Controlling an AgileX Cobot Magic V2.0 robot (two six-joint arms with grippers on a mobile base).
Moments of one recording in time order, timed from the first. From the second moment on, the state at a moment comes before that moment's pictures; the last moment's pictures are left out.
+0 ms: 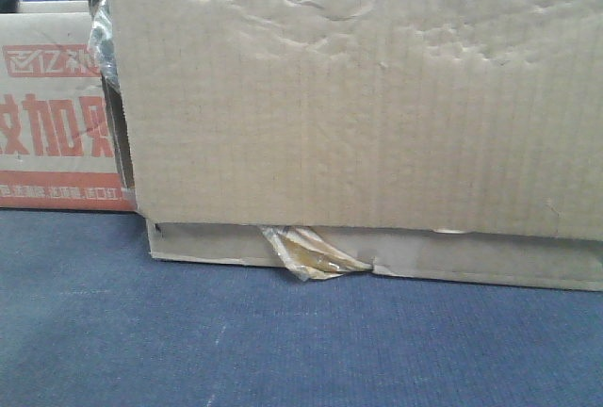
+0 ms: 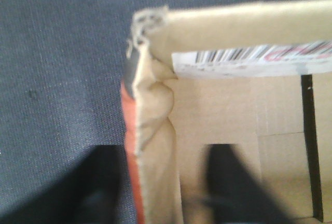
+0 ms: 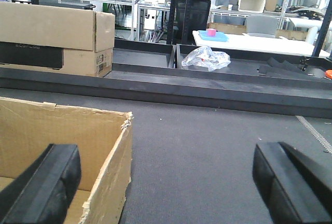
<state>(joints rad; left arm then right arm) 0.06 1.97 -1.86 -0.04 1.22 0.25 0.03 0.56 -0.78 0.07 0.33 -0.10</state>
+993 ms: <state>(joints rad) 0.06 1.53 -2.04 0.03 1.24 0.01 0.03 0.56 -0.78 0.07 0.33 -0.10</state>
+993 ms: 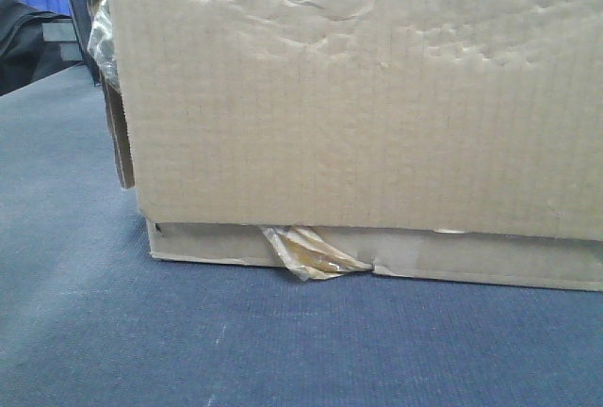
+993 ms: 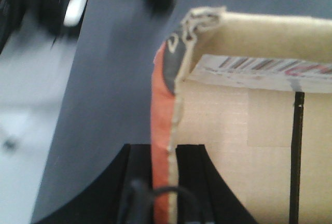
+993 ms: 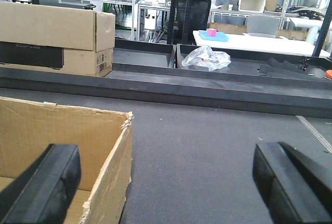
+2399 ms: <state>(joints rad) -0.53 1.95 -2.28 0.08 1.24 -0.24 0.03 0.56 -0.78 0.07 0.35 -0.10</state>
